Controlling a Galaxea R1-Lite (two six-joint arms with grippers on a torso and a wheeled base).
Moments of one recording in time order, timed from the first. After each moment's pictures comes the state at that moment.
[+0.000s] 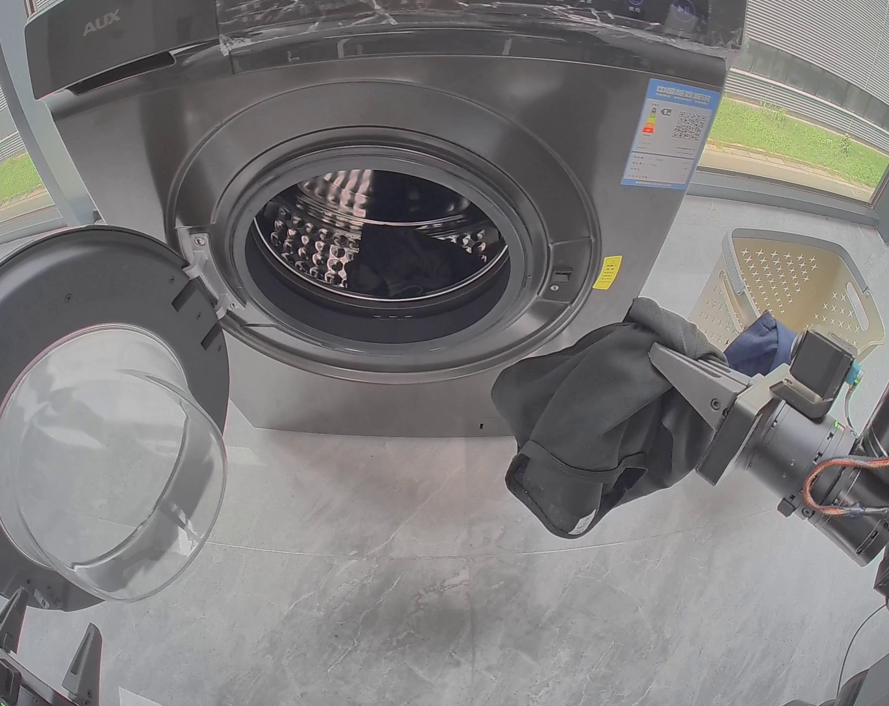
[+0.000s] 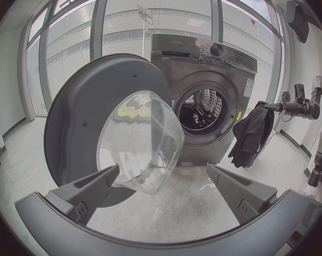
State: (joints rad) left arm -0.01 0.02 -0.02 0.01 0.00 -0.05; right arm 0.72 1.44 -0.43 -1.12 -0.14 0.19
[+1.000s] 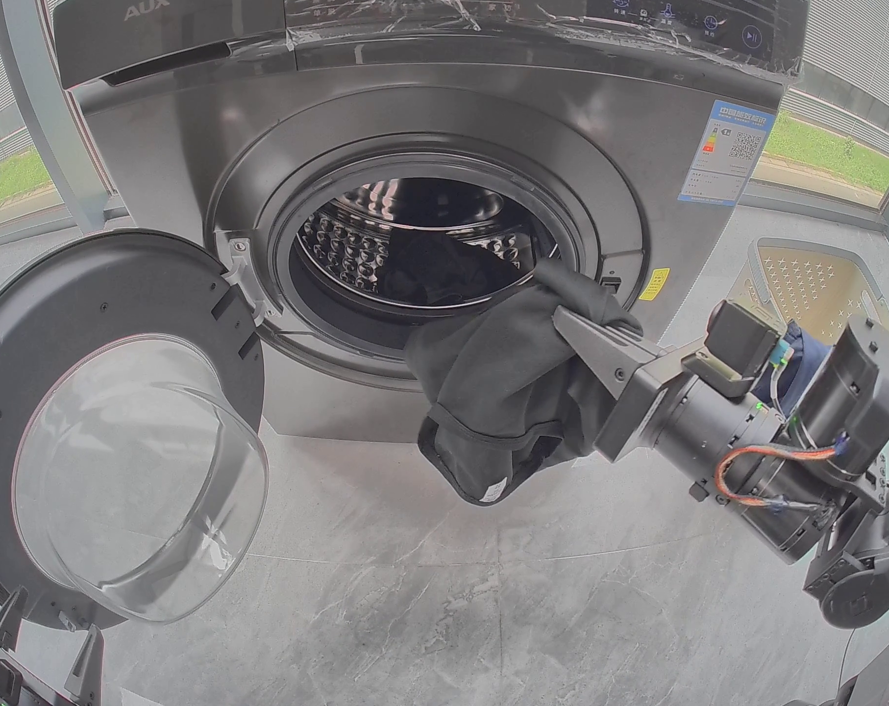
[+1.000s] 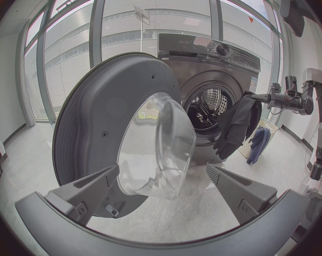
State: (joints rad) left arm -0.01 0.02 -0.02 0.00 -0.01 -0.01; right arm 0.83 1.65 -0.58 -1.29 -0.16 0.18
